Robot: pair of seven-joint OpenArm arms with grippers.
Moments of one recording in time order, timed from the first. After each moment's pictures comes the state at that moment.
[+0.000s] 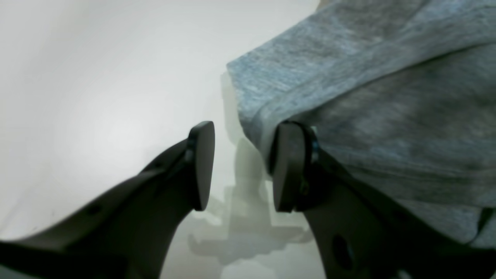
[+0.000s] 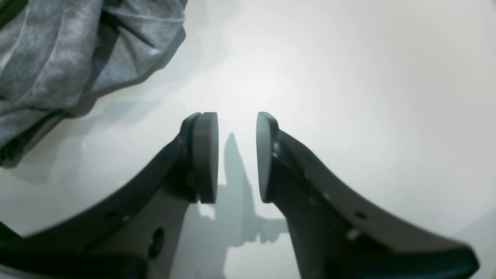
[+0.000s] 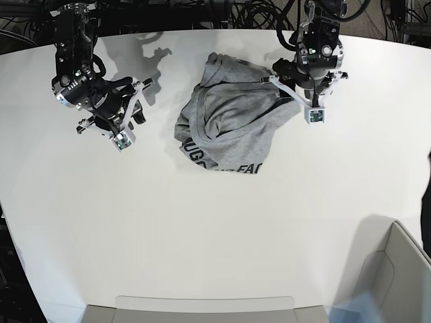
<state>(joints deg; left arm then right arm) 20.4 -8.6 6.3 117.2 -4.4 18.0 66.0 -10.3 17.8 -0.3 114.4 19.3 24.4 -65.7</state>
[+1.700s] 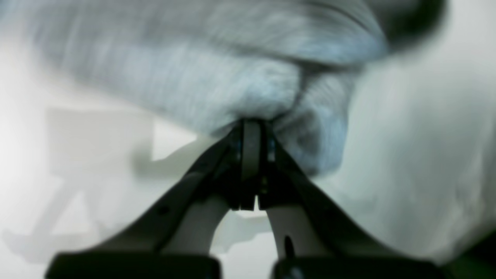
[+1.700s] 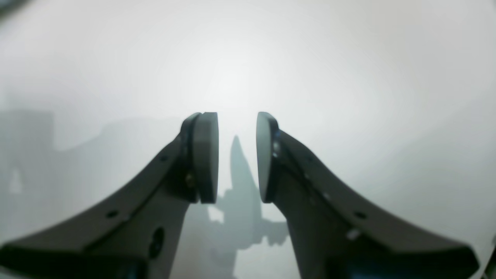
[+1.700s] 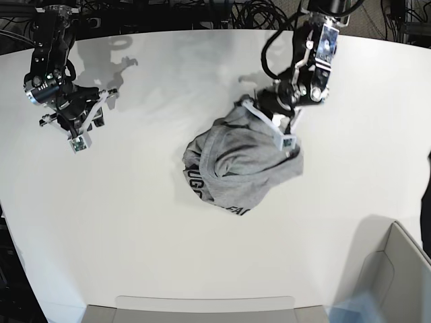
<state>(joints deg) 4.4 -9.4 11.9 98.7 -24.9 17.9 64.6 -12.0 19.3 12.9 111.1 19.5 24.4 -65.6</state>
